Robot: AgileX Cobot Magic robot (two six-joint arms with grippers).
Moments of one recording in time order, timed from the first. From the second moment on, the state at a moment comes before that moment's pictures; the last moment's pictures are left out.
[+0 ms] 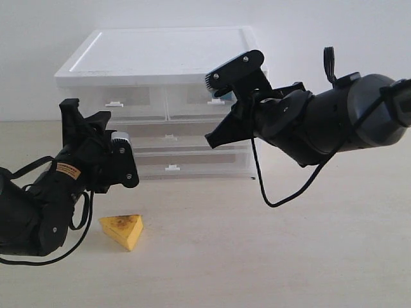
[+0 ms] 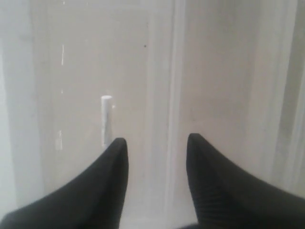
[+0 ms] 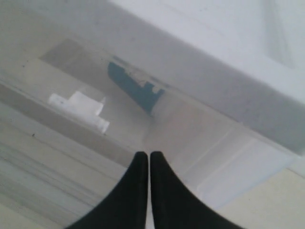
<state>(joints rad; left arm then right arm) -0.43 2.03 -0.74 -0.30 -1.21 1.58 0.61 1.90 -1.16 0.97 -0.42 -1.17</state>
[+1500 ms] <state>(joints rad) -0.47 1.97 -0.73 -0.36 -1.21 1.52 0.63 1.86 -1.10 0.95 -0.56 -1.11</state>
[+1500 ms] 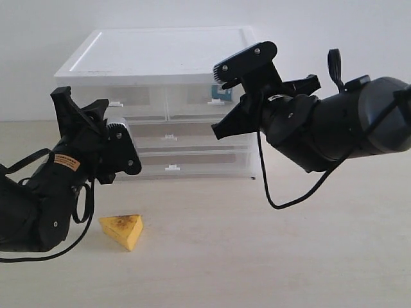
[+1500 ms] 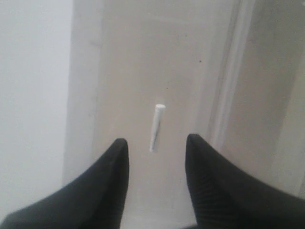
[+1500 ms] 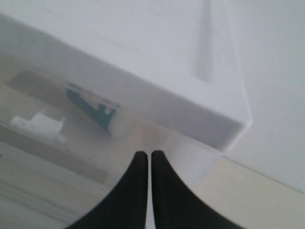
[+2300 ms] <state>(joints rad) -0.47 1.97 -0.73 -0.34 -1.21 1.52 0.62 1.89 -1.13 0.93 -0.50 -1.09</state>
